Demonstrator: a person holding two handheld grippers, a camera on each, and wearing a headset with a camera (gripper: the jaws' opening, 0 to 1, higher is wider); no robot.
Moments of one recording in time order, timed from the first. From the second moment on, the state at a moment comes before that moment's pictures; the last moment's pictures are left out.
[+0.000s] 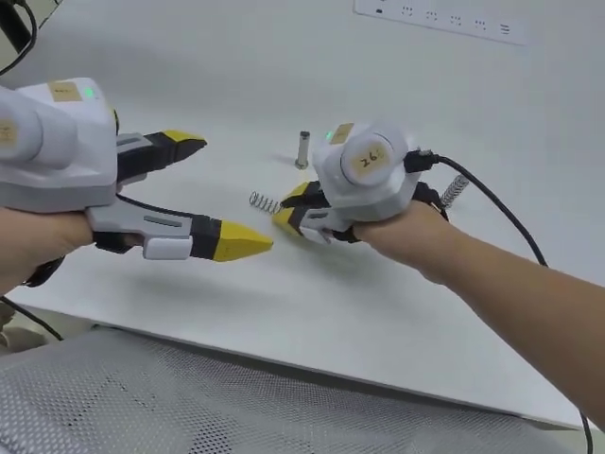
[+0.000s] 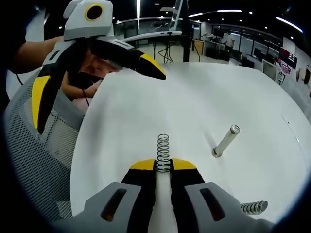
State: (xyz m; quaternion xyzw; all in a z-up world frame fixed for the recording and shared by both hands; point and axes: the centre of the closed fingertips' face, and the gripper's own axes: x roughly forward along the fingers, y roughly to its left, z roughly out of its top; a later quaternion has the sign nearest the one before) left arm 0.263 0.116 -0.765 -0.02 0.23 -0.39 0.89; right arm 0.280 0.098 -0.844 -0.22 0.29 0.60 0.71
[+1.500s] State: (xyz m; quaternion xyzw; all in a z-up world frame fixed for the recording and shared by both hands) left arm 0.261 0.036 -0.754 0.00 0.23 -0.49 0.84; right arm 0.263 0.004 -0.776 -0.25 0.24 0.64 0.69
